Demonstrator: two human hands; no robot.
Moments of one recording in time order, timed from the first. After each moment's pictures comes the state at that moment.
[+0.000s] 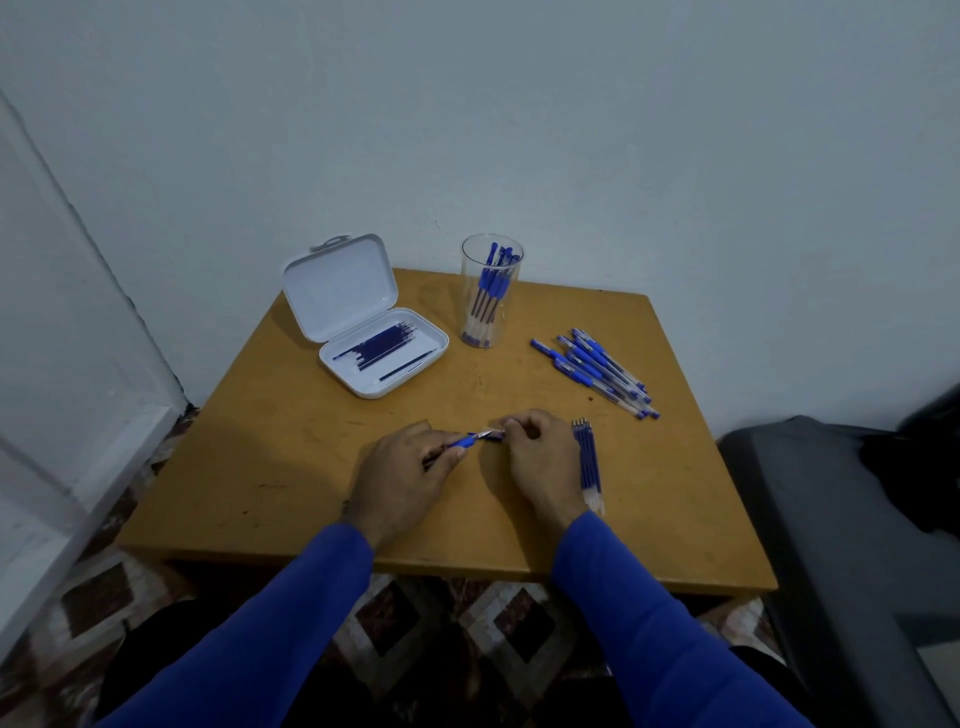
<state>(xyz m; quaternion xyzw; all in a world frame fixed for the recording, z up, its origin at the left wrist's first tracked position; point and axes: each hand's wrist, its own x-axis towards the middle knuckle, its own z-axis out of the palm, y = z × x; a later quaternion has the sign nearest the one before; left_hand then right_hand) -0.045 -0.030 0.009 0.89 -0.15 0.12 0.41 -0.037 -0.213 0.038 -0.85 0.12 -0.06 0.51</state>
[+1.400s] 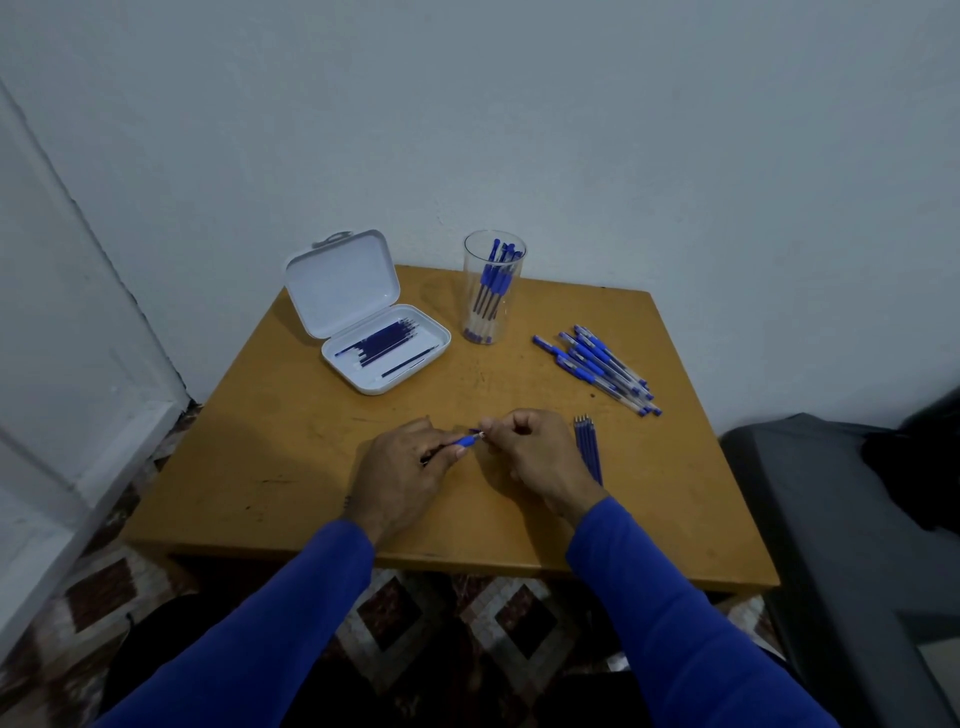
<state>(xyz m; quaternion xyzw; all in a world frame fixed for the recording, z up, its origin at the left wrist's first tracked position) -0.045 -0.029 0.007 0.89 -0.14 0.12 0.42 -0.040 -0.219 0.054 -0.82 0.04 0.09 0.57</state>
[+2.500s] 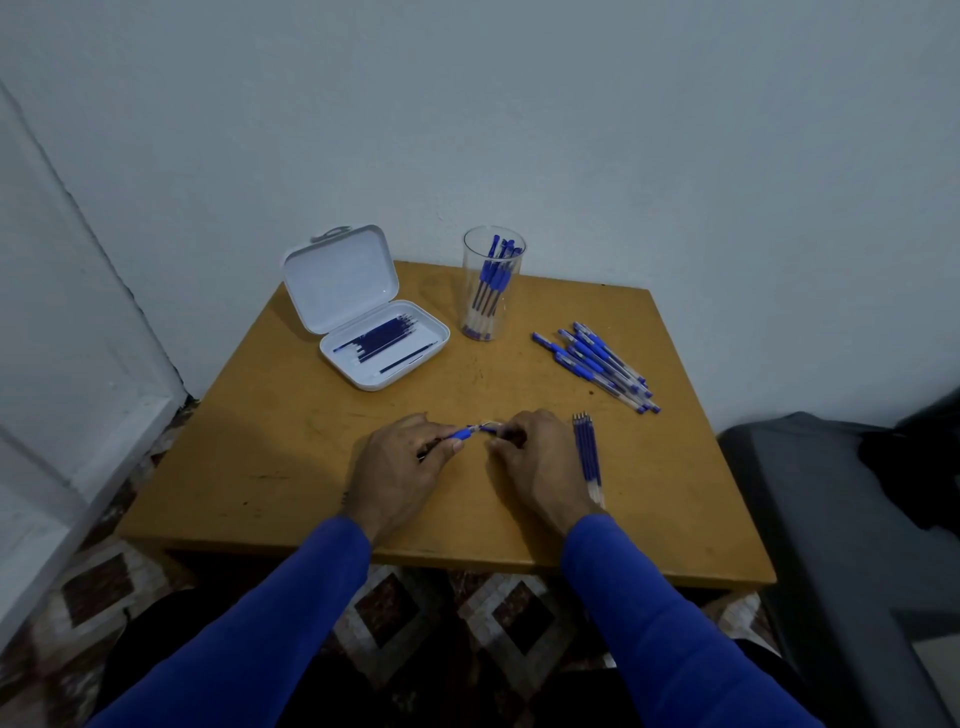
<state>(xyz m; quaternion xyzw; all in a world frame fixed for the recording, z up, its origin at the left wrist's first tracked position) -0.046 -0.030 0.007 0.88 -0.13 0.13 0.43 -0.035 -0.222 0.031 -0.95 0.02 0.00 0.30</state>
